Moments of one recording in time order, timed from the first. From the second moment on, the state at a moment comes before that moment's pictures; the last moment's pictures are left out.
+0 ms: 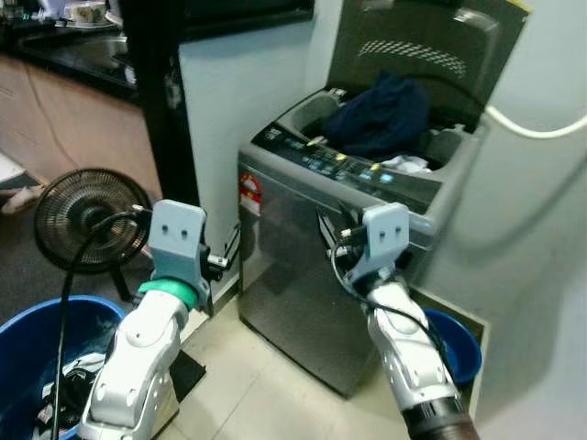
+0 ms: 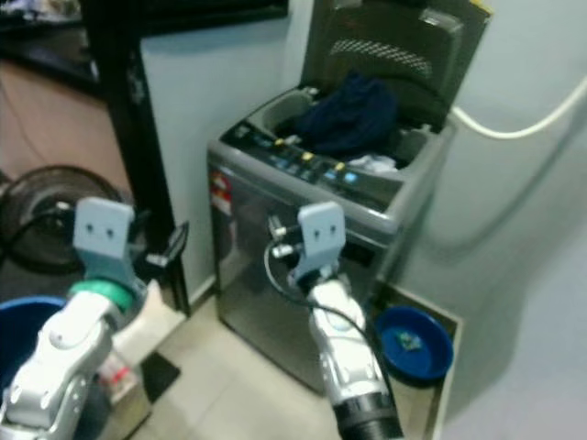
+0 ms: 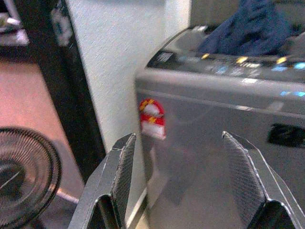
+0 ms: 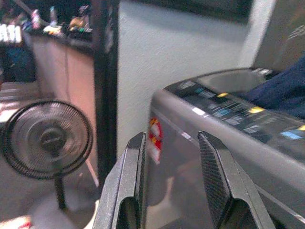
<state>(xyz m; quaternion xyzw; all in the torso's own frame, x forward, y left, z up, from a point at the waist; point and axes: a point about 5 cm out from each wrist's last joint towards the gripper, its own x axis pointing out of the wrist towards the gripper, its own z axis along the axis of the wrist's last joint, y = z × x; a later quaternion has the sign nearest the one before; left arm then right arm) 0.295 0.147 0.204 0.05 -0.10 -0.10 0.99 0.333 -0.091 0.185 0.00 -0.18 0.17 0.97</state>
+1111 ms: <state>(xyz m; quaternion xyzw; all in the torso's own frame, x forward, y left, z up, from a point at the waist) 0.237 0.208 -0.023 0.10 0.32 0.01 0.94 0.232 -0.164 -0.051 0.00 0.33 0.05 0.94</state>
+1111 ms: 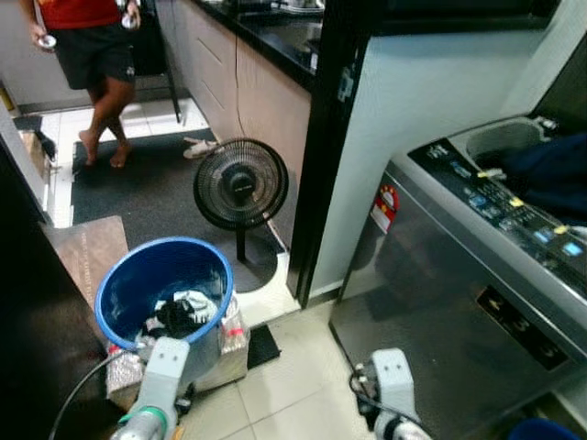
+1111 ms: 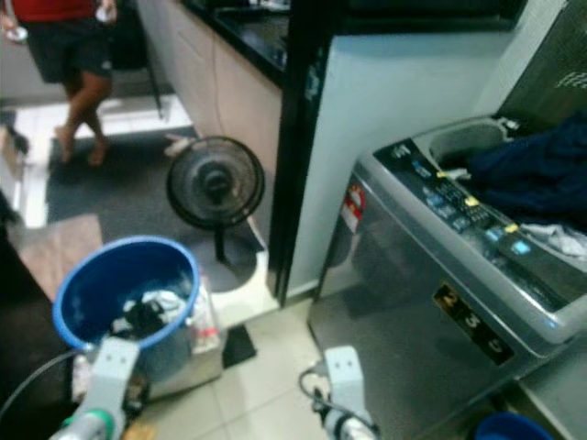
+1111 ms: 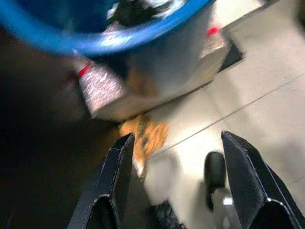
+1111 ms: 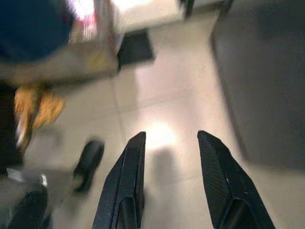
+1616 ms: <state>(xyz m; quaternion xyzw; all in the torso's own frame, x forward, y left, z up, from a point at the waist) 0.230 0.206 -0.039 0.11 0.33 0.02 0.94 0.214 -0.180 -0.064 0.00 0.36 0.02 0.93</state>
